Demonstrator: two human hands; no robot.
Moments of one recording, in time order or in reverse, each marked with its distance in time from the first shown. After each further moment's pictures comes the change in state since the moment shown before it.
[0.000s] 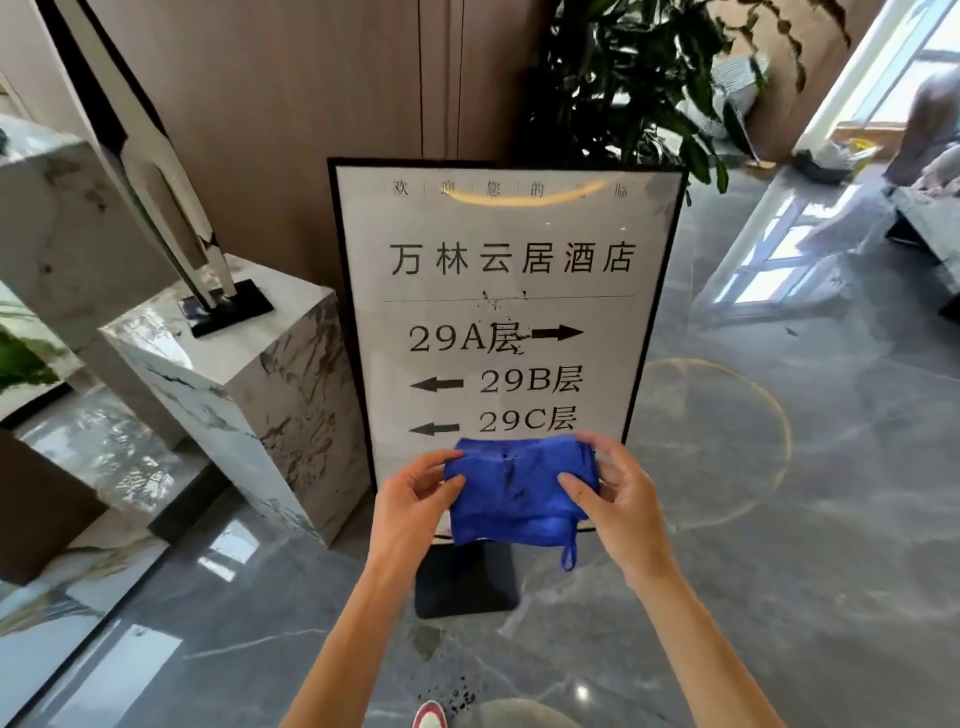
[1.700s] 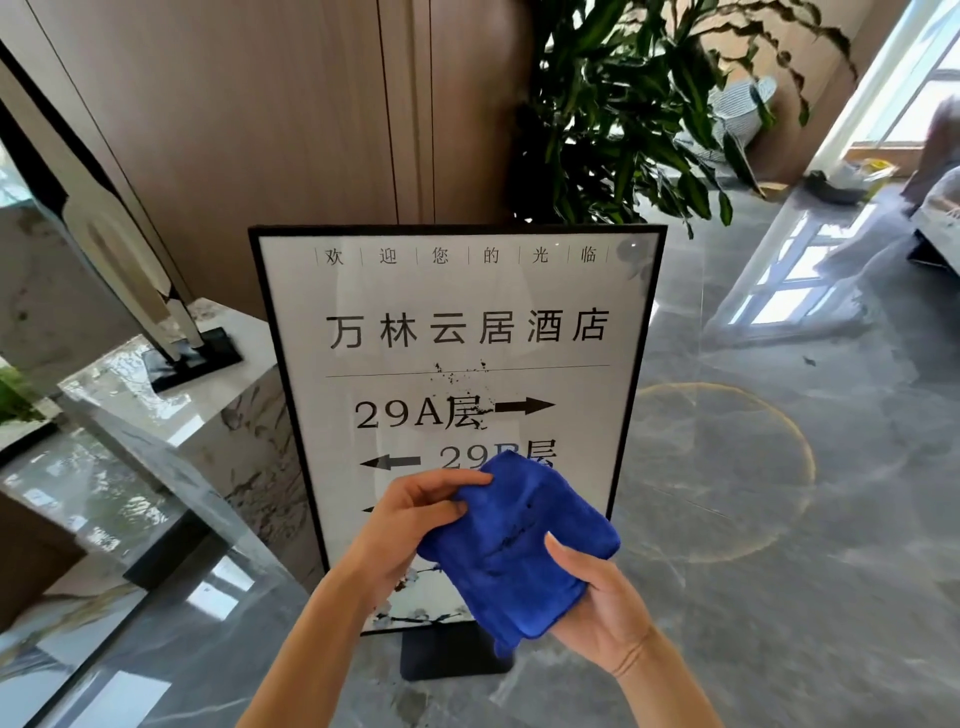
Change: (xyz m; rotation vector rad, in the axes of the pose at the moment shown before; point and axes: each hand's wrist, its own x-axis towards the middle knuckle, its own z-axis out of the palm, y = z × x) left_hand 0.086 0.049 0.049 -0.112 -0.389 -0.069; right_hand 0.066 0.012 -0.020 0.940 -0.488 0.593
